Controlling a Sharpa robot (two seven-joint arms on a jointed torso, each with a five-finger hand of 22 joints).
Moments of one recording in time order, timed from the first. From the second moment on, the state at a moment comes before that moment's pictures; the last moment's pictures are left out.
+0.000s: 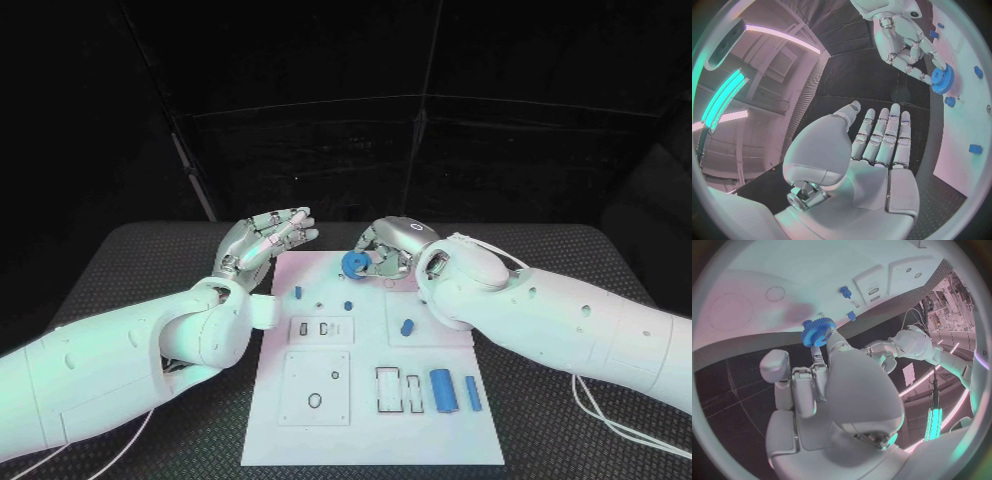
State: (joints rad) left arm 1.13 -0.82 0.00 1.56 0.06 -0.40 0.65; left_hand 1.26 0.06 0.22 0.05 0.16 0.82 0.21 0.18 0.07 0.82 0.22 0.20 0.07 0.84 0.19 0.26 0.10 0.16 0.58 0.29 0.24 0.10; right arm 1.13 -0.57 0.14 1.39 -1.65 -0.31 -0.23; right_hand 1.50 -0.04 0.09 0.21 0.17 1.01 0.15 0.19 0.07 1.44 0.04 1.40 1.31 1.47 -0.03 1.54 1.31 0.13 1.27 0.07 1.29 0.96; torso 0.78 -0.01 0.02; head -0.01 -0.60
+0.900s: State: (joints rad) left arm 1.14 -0.82 0.00 1.56 0.07 -0.39 0.65; left_hand 1.26 0.06 0.22 0.05 0.16 0.82 0.21 0.18 0.07 0.82 0.22 0.20 0.07 0.83 0.19 0.26 0.10 0.15 0.58 0.29 0.24 0.11; right arm 1.13 -0.46 0.10 1.29 -1.70 -0.30 -0.24; right_hand 1.50 -0.04 0.10 0.22 0.17 1.01 0.15 0.18 0.07 1.44 0.03 1.40 1.31 1.47 -0.03 1.54 1.31 0.13 1.27 0.07 1.30 0.96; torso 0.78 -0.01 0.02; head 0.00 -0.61
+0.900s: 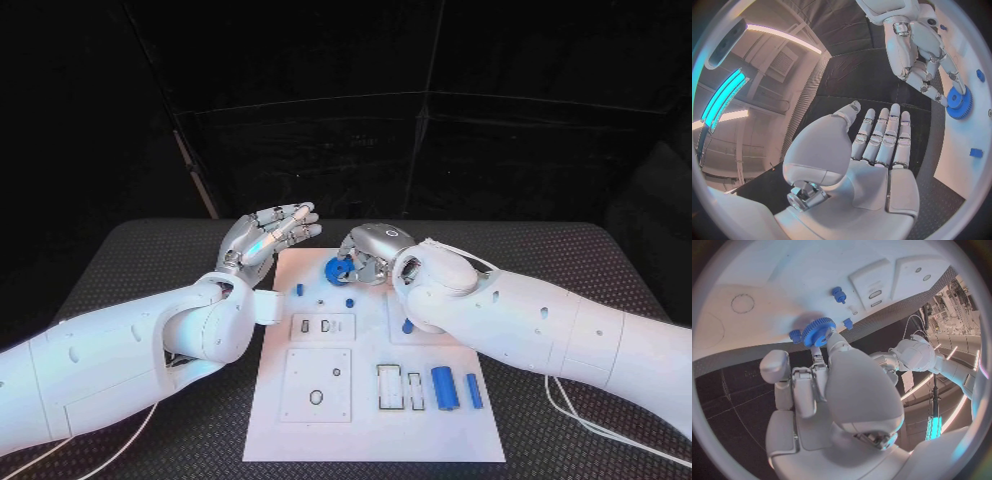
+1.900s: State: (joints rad) left arm 1.14 -0.82 0.00 1.56 0.07 -0.39 0.65; left_hand 1.26 0.06 0.22 0.05 0.16 0.82 0.21 0.18 0.07 0.82 0.22 0.20 0.06 0.83 0.19 0.26 0.10 0.15 0.59 0.29 0.24 0.11; right arm 1.13 -0.44 0.09 1.27 -1.73 -0.27 -0.27; right_hand 1.42 -0.09 0.09 0.24 0.09 0.87 0.17 0.06 0.06 1.40 0.08 1.35 1.29 1.46 0.00 1.54 1.31 0.13 1.27 0.10 1.30 0.96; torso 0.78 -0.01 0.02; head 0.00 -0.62
